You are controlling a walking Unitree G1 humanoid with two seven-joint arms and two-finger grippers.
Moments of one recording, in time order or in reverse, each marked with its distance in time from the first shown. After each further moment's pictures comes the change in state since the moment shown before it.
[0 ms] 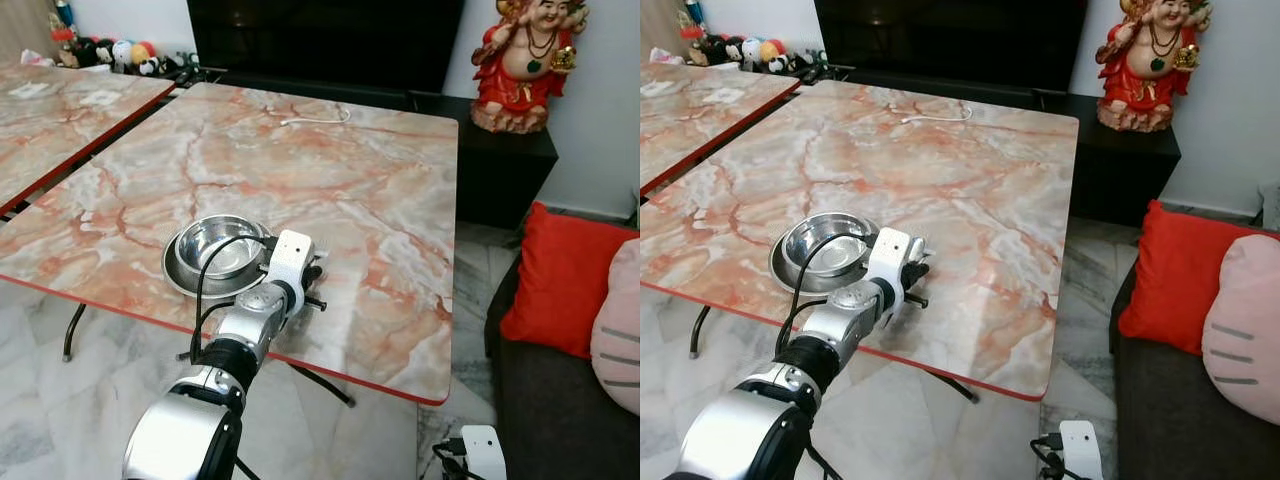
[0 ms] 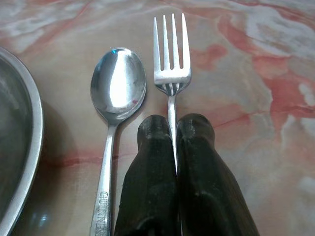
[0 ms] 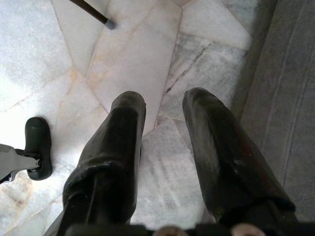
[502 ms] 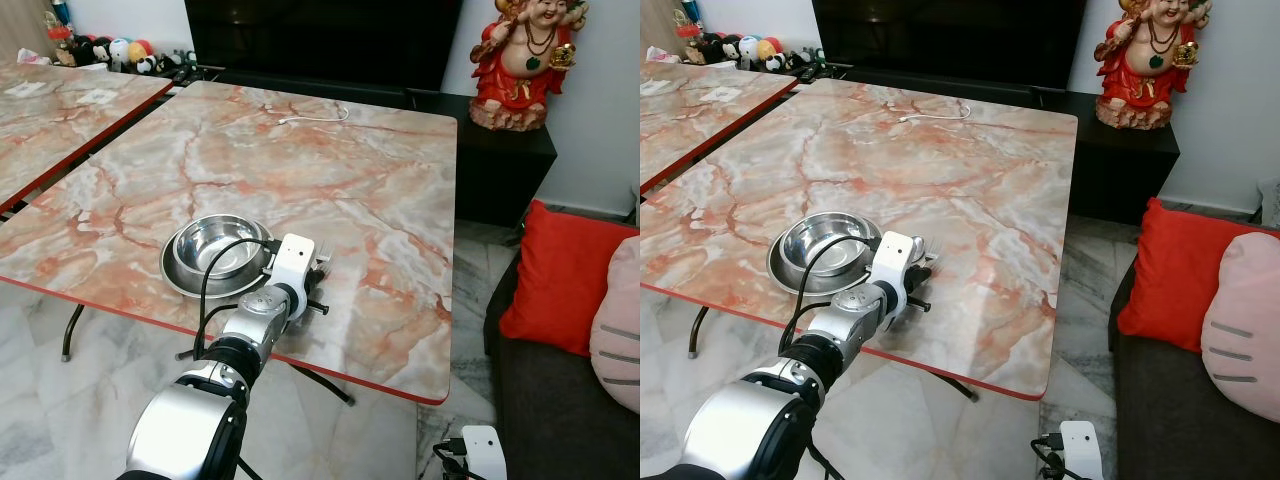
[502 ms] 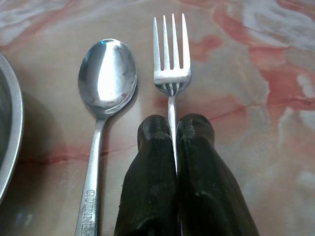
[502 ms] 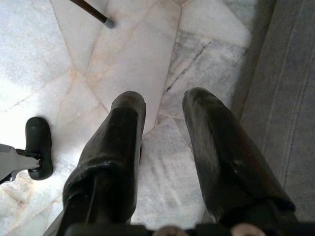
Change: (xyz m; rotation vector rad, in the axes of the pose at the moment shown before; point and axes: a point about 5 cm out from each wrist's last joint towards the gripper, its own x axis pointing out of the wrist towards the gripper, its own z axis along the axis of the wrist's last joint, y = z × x) left arm 0.002 -0.003 -0.004 0.004 0.013 -0.002; right arm 0.000 0.000 0.000 0.006 0.000 -0.002
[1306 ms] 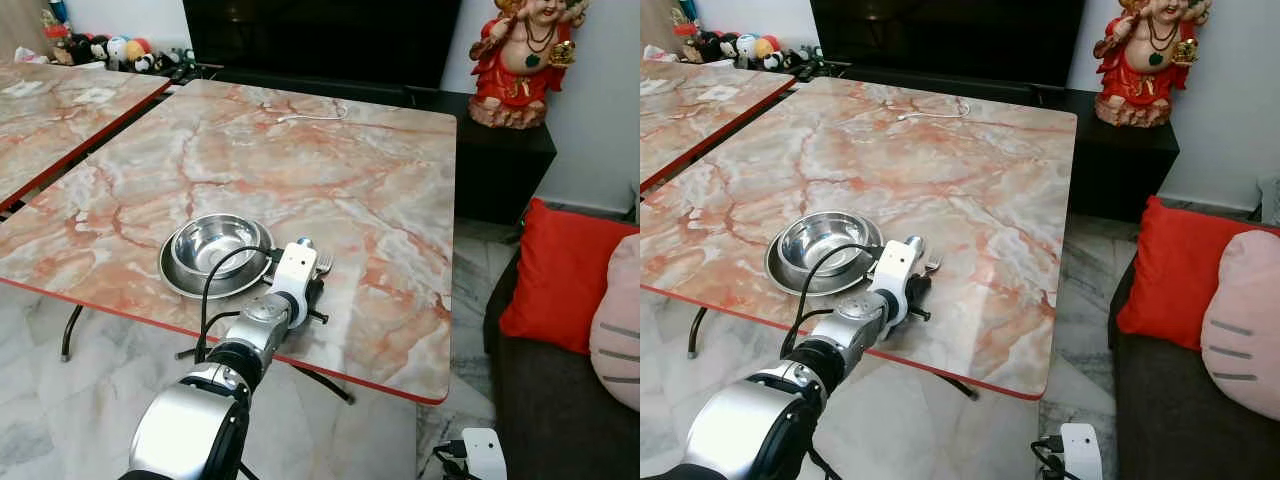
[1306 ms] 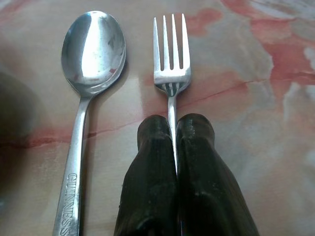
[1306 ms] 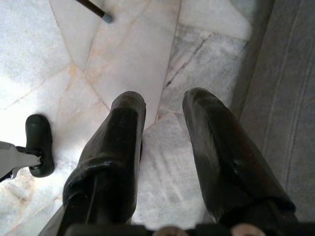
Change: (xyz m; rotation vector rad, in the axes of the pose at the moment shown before) left arm 0.000 -0.003 -0.009 0.020 0.024 0.000; right arm -0.001 0.001 -0.004 0.008 0.009 -0.008
